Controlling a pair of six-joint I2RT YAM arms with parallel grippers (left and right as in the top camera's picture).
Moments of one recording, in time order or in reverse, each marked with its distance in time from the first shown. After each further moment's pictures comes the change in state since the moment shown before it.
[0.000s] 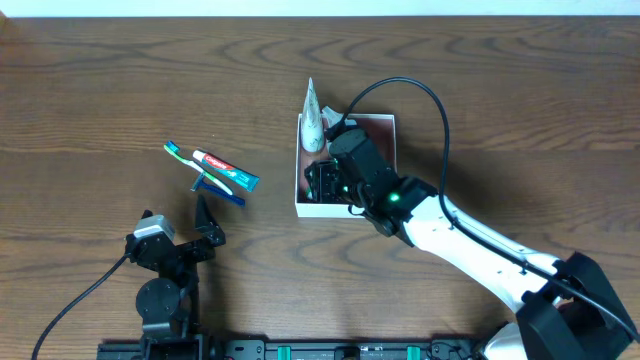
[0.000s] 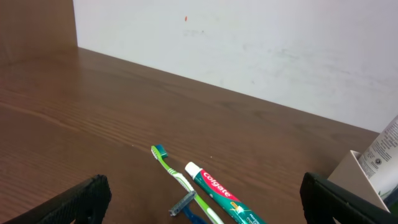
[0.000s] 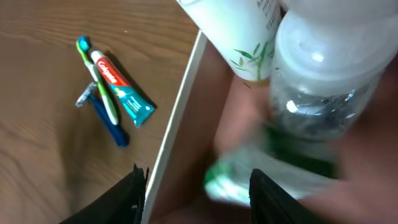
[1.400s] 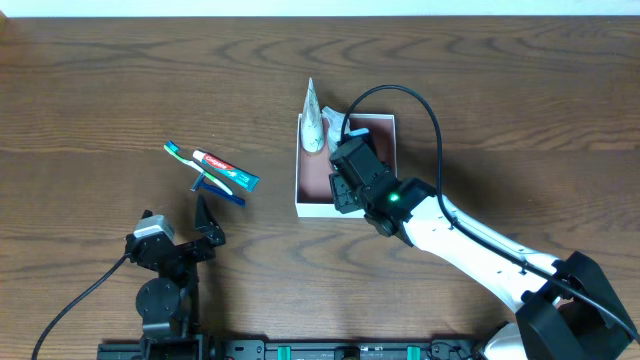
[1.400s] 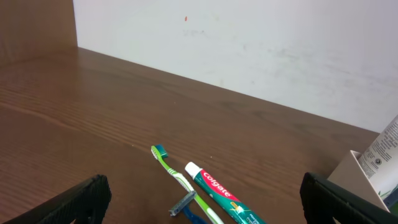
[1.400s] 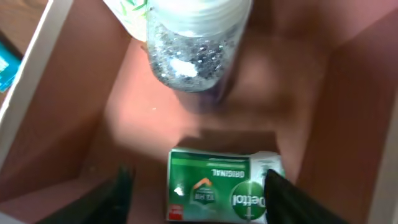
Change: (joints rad) left arm 0.000 0.000 0.000 0.000 0.000 0.000; right arm 0.000 0.000 0.000 -0.211 0.259 -0.194
